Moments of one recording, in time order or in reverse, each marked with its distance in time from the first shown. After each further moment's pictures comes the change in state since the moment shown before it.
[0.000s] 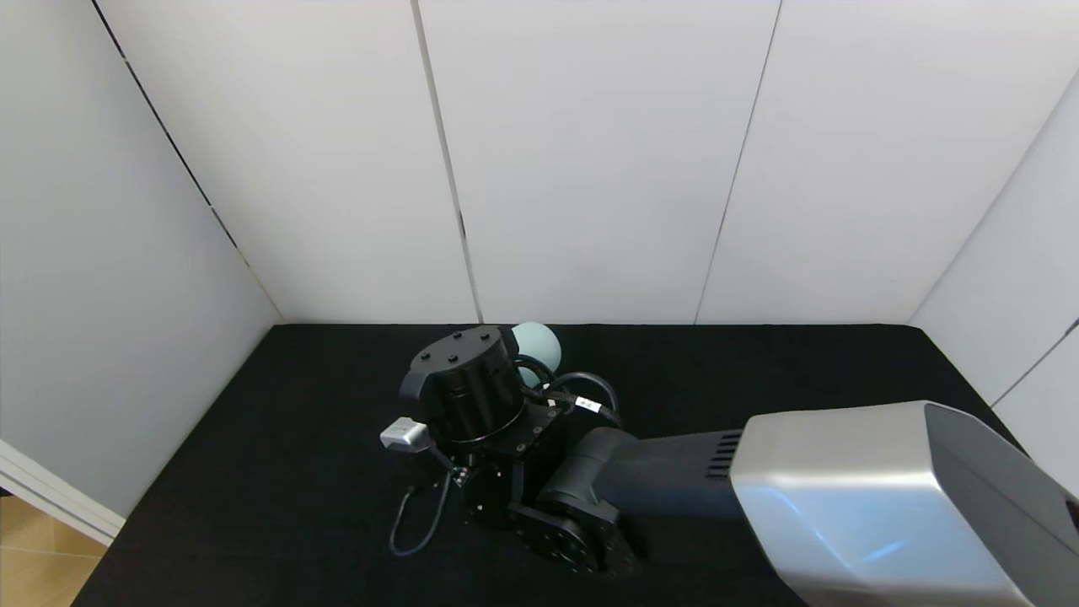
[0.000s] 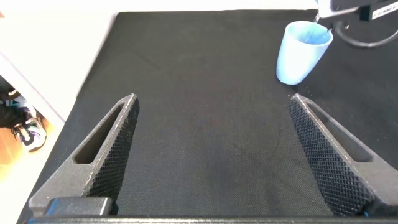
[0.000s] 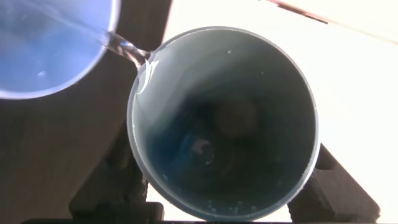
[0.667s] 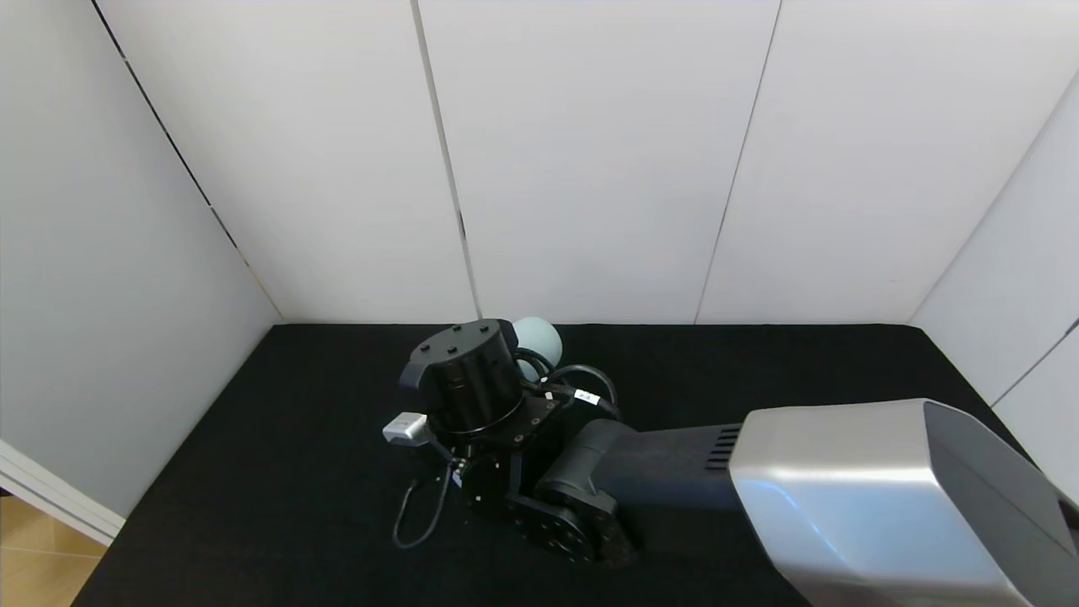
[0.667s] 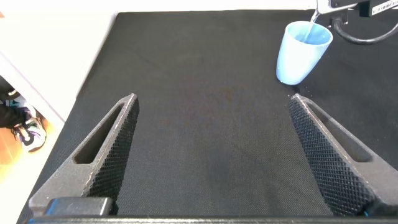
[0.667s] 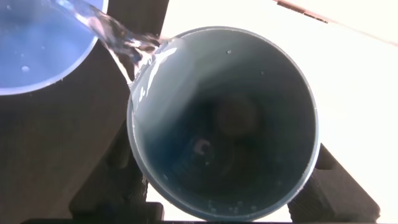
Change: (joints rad) left arm 0.000 0.000 0.000 0.000 0.000 0.000; right arm -0.004 0.015 -0.047 0.039 -0.009 -0.034
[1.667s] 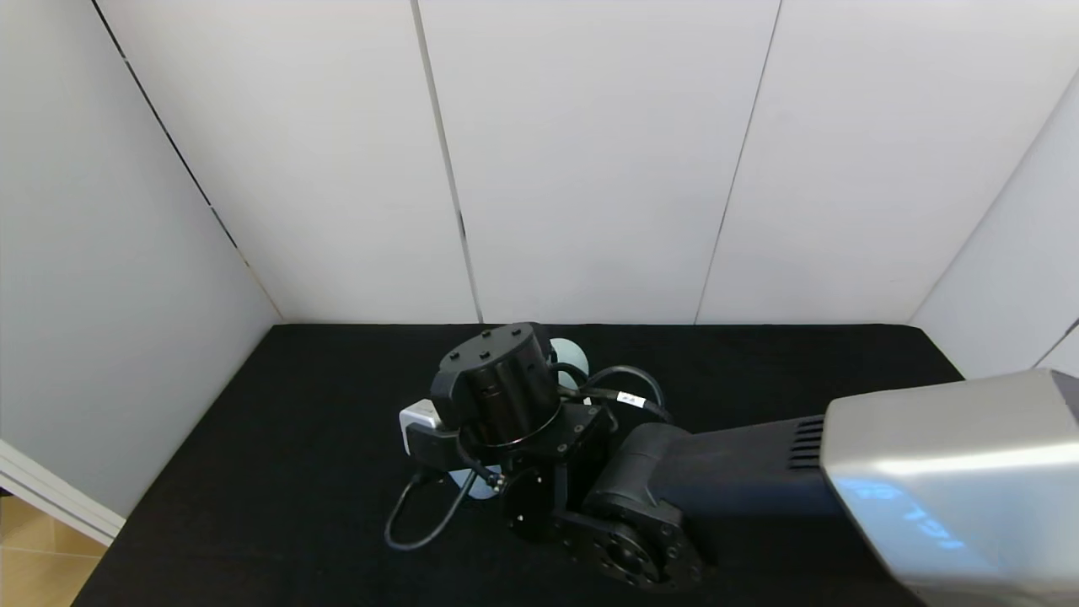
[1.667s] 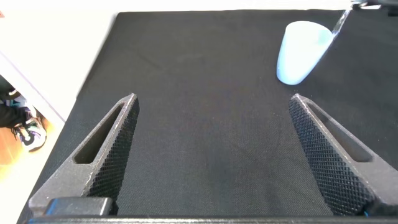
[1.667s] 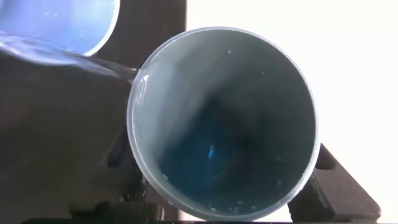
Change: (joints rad) left arm 0.000 0.000 0.000 0.000 0.000 0.000; right arm -0.001 -0.132 0.203 0.003 0.022 0.336
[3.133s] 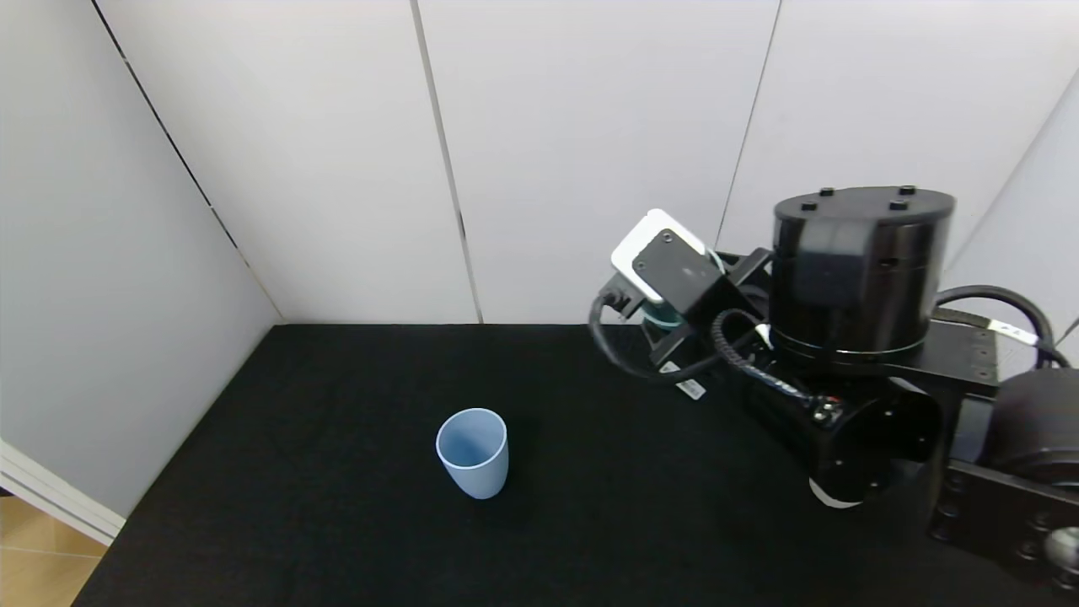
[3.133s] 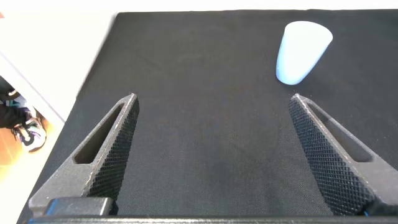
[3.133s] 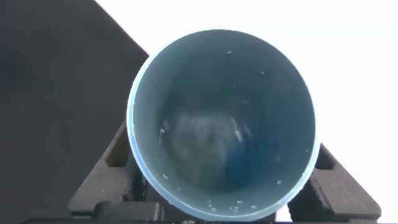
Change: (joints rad) left arm 0.000 0.000 0.000 0.000 0.000 0.000; right arm -0.144 -0.500 0.493 -0.181 0.076 0.614
